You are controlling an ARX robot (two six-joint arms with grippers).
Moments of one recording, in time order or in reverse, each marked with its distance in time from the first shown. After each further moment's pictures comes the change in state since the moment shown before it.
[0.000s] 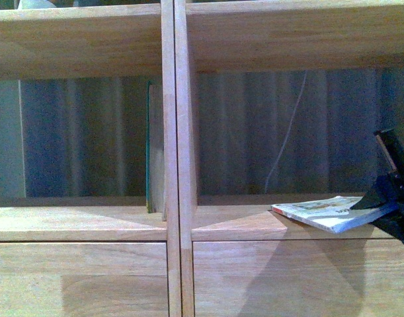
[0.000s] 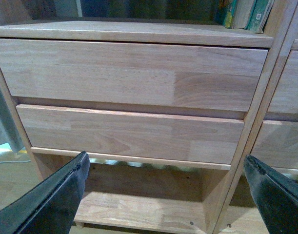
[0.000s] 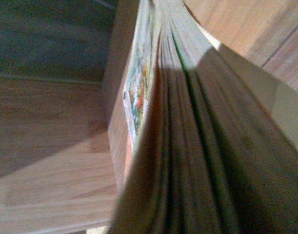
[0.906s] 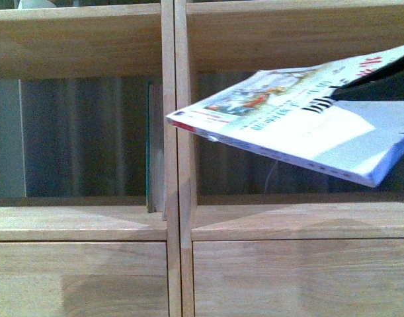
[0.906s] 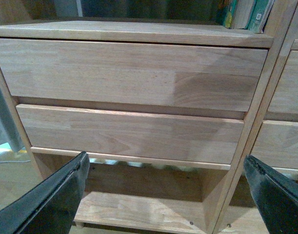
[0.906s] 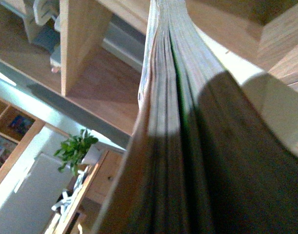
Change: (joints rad) left arm 0.000 0.000 0.000 0.000 0.000 0.000; right arm 0.219 -0.596 -0.349 0.120 -0.221 -0.261
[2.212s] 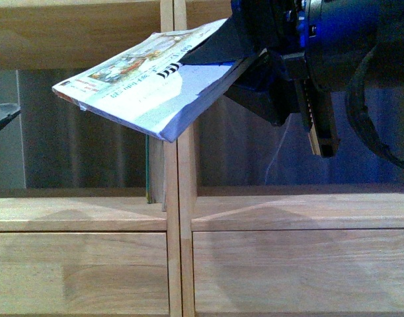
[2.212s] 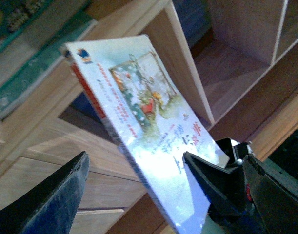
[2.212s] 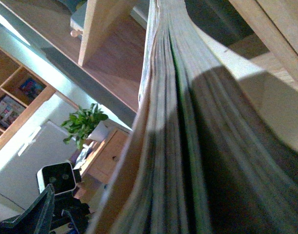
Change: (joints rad) left arm -0.059 1.086 0.516 1.072 0.621 -1.074; right arm 0.284 0.285 0.235 0.077 0.134 -0.139
